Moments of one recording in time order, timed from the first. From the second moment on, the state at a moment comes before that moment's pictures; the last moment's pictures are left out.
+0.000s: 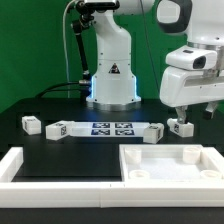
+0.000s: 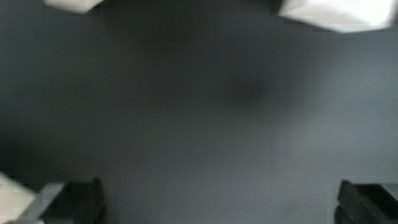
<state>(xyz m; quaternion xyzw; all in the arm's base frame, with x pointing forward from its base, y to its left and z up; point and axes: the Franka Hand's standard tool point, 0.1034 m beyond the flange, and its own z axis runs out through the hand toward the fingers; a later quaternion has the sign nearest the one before) 0.413 0.160 0.054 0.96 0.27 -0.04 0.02</state>
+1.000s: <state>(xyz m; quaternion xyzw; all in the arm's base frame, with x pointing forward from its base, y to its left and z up) 0.368 0.152 0.037 0.93 0.22 -0.27 0.10</state>
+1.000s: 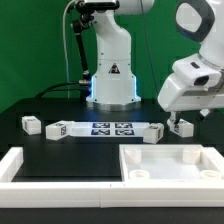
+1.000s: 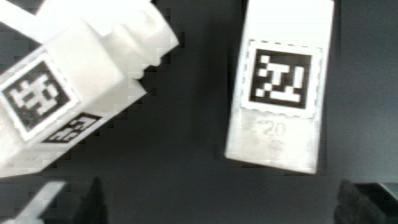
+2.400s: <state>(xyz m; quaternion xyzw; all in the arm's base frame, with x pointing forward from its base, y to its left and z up) 0.344 0.164 0.009 0.88 0.12 -0.45 0.11</state>
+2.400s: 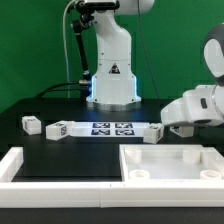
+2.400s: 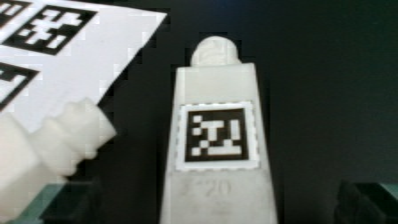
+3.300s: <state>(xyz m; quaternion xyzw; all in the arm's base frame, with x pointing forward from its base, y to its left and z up) 0.335 0.167 0.007 0.87 0.12 -0.46 0.10</state>
